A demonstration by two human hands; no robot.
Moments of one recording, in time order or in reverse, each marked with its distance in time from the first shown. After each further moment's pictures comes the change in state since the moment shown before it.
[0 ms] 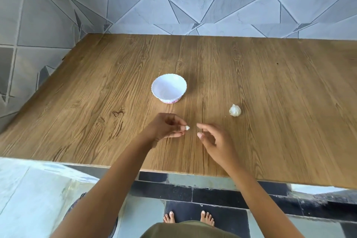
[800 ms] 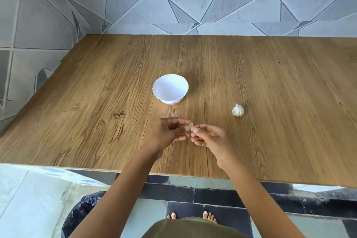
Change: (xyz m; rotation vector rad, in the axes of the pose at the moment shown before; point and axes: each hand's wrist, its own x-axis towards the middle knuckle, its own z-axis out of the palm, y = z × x) left_hand -0.014 -0.010 0.012 -0.149 0.060 0.140; right_hand 0.014 -0.041 0.005 0.829 -0.022 0.554
